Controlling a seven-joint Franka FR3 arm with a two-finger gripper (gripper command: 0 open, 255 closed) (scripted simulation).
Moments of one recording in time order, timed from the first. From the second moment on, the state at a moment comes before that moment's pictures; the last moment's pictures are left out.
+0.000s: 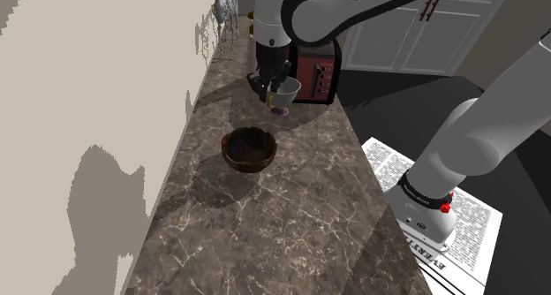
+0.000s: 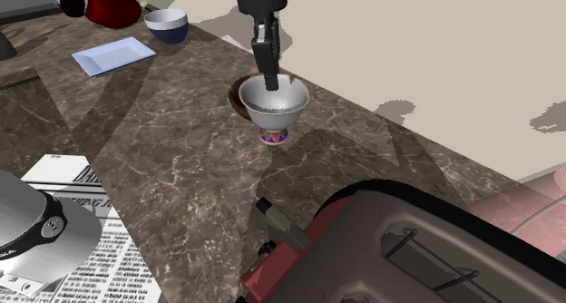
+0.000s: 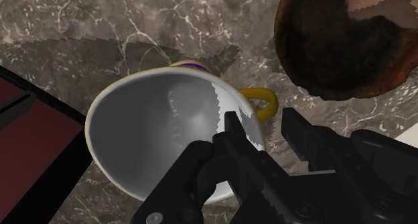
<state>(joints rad) 0.09 -0.18 0.42 -2.21 -0.08 2.09 0.56</state>
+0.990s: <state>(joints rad) 0.09 -0.22 0.41 -2.05 -0.06 1.89 0.52</state>
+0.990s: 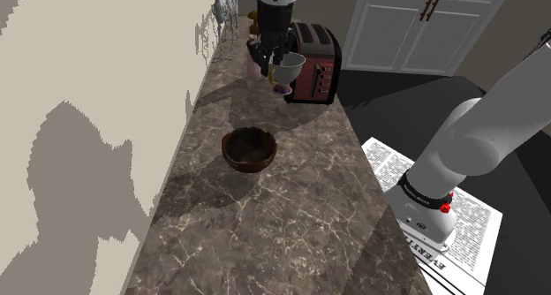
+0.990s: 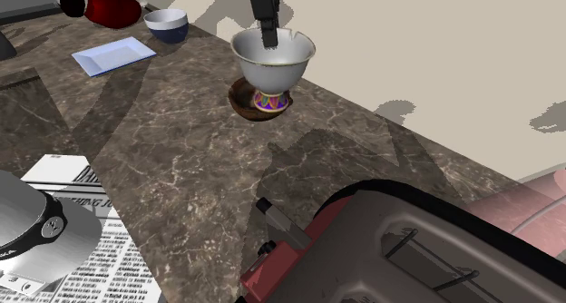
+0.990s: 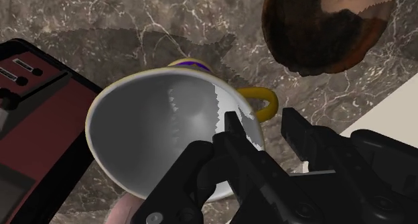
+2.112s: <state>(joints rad) 0.24 0.06 0.62 -1.64 -0.19 1.68 0.88</state>
